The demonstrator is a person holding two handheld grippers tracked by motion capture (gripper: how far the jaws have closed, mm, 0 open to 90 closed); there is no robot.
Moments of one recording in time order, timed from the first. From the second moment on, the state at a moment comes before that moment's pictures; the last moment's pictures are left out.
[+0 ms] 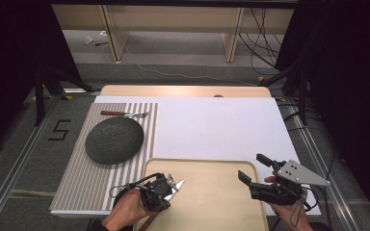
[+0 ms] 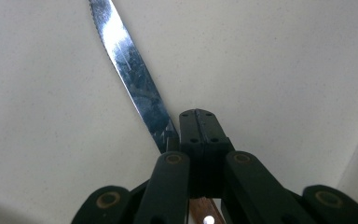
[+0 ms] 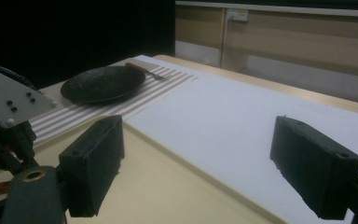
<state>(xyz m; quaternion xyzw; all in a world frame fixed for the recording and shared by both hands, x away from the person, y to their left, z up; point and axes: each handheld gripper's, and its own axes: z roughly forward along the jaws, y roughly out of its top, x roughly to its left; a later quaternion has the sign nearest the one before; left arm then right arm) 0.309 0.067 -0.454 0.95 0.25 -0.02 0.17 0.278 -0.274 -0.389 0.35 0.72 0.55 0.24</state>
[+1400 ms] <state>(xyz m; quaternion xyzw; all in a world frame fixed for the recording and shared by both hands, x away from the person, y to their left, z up) 0.306 0.107 -0.444 0.94 0.28 -0.02 0.19 0.278 -0.273 -0.389 0.35 0.72 0.55 0.24</state>
